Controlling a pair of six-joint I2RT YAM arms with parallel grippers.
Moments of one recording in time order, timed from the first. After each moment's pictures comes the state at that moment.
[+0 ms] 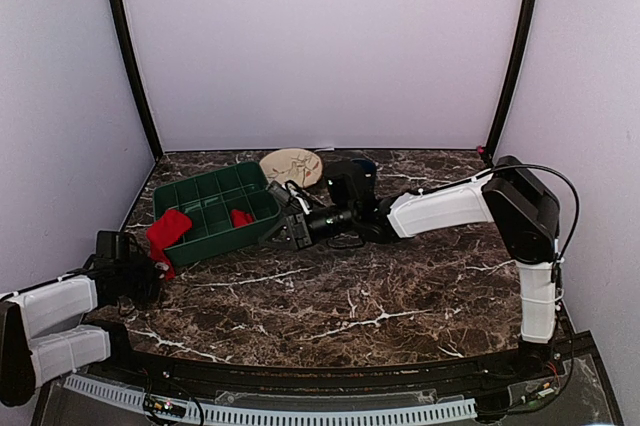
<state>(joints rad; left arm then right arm) 0.03 0.88 0.17 -0.14 0.03 -1.30 0.93 2.06 1.35 0.34 -0.79 0.56</state>
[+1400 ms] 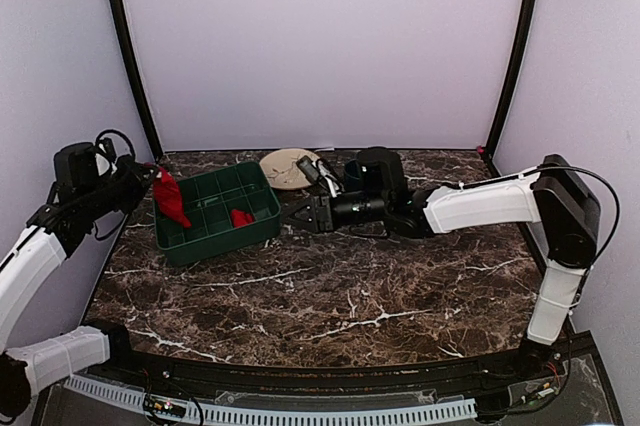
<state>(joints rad) -0.04 0.79 0.71 -0.25 0.21 -0.91 0.89 1.85 1.19 0.37 -0.62 0.52</state>
